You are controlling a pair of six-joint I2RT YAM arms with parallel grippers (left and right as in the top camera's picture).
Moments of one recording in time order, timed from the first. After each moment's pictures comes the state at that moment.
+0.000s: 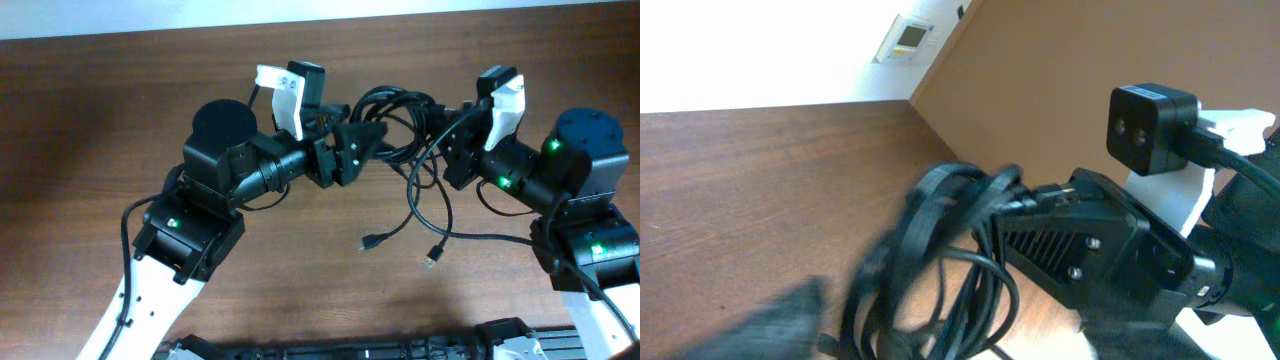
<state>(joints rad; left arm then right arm) -0.56 1.21 1.29 -0.29 0.49 -0.51 0.12 0.97 1.13 -0.47 -0.56 0.11</state>
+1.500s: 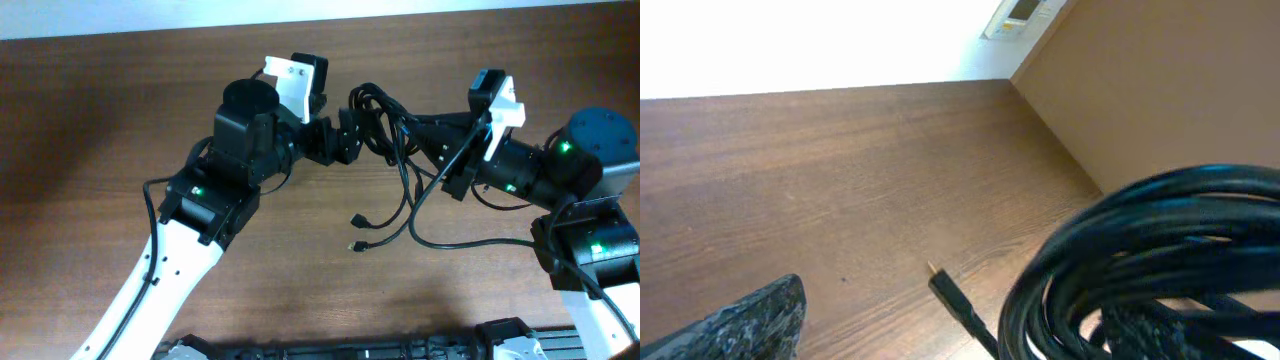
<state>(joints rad) -0.53 1.33 1.30 -0.35 0.32 -0.37 0.12 0.97 1.13 -0.31 -0.87 0.06</state>
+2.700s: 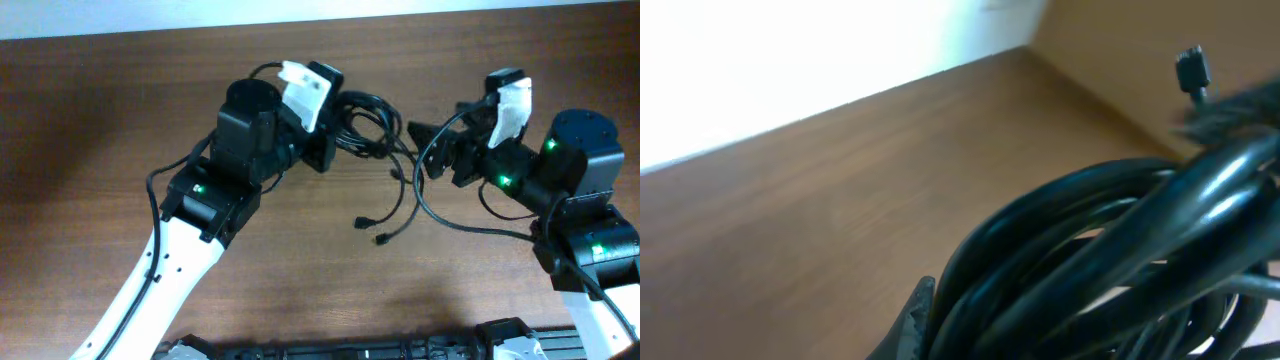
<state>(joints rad) -0.53 1.34 1.30 -0.40 0.28 -0.12 0.12 0.97 1.13 -0.54 -0.42 0.21</state>
